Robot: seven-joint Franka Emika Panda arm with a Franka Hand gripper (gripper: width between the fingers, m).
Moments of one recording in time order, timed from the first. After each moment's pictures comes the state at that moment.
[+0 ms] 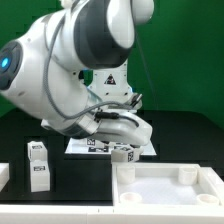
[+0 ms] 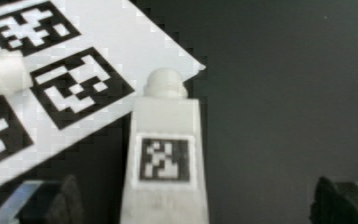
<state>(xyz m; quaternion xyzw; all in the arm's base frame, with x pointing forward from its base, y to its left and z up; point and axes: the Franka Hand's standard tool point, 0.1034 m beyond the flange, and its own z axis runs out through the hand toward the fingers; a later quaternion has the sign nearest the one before) 0.446 -0.006 0.037 -0.84 0.29 0.40 0.23</state>
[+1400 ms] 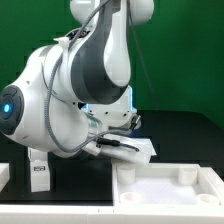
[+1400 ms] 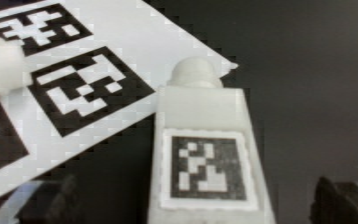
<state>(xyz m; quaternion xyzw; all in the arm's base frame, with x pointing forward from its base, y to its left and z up) 0.424 0.001 0.006 -0.81 0.29 0.46 0.23</state>
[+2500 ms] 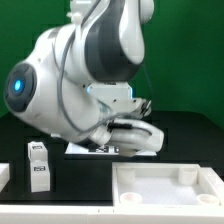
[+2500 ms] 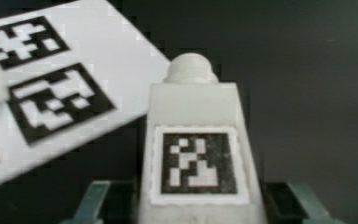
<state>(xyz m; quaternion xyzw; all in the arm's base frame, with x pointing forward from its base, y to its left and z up) 0.468 0.022 0.054 -0.86 0.26 0.38 0.22</state>
